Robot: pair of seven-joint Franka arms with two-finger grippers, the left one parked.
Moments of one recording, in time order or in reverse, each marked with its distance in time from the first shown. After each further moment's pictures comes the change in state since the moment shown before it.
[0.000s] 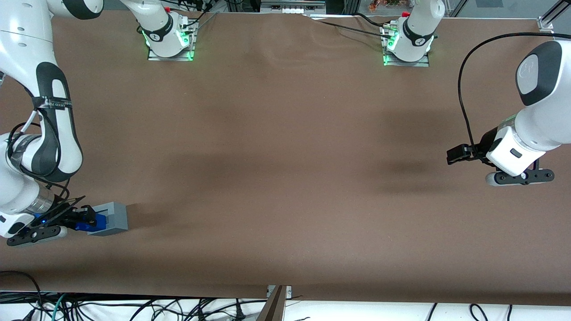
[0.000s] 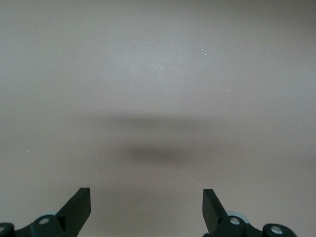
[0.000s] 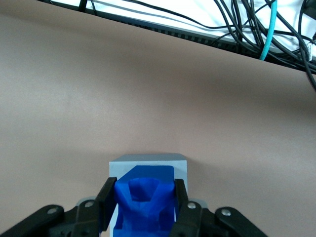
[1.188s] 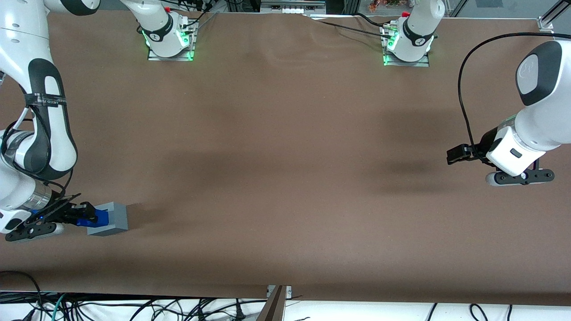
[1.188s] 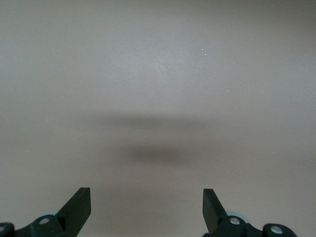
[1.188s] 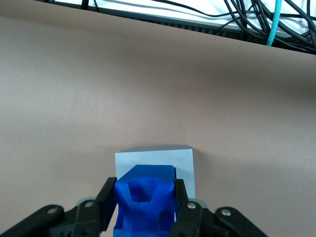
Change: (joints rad) arm -0.019 -0.022 0.005 -0.037 0.057 -0.010 -0.004
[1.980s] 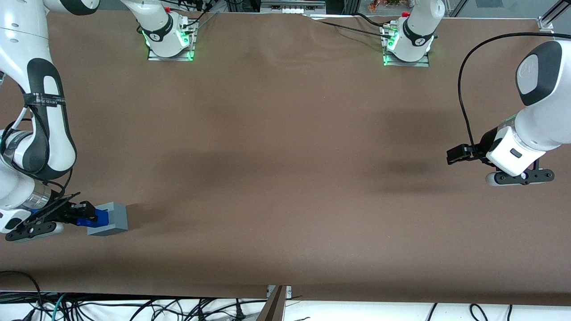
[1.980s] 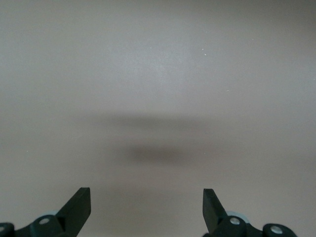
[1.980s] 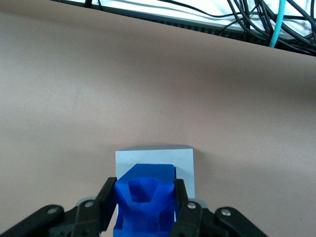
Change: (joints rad) arm -0.003 -0.001 0.000 -0.003 0.010 -0.002 -0.032
